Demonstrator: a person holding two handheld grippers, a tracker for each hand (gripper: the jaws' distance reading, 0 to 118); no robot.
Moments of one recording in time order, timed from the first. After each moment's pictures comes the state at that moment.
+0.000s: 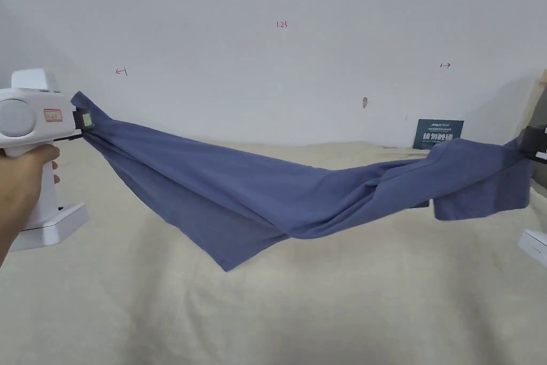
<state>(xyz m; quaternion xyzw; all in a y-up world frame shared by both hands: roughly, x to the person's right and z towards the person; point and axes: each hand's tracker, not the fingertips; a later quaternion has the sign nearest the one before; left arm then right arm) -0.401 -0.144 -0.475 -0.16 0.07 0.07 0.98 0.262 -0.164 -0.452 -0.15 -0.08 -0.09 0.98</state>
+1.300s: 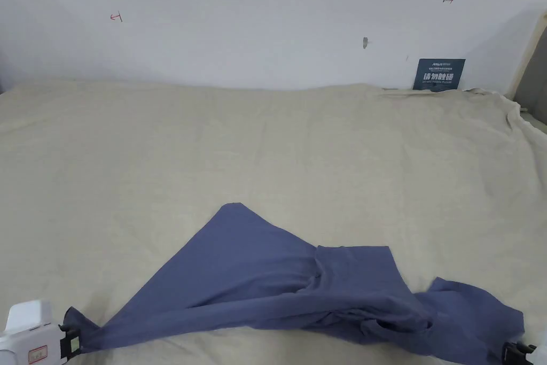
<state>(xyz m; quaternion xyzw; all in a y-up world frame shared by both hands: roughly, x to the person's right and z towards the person) -0.428 -0.449 -0.246 -0.42 0.07 0.09 0.90 0.244 -0.444 -0.206 -0.40 -0.09 -0.11 0.90</state>
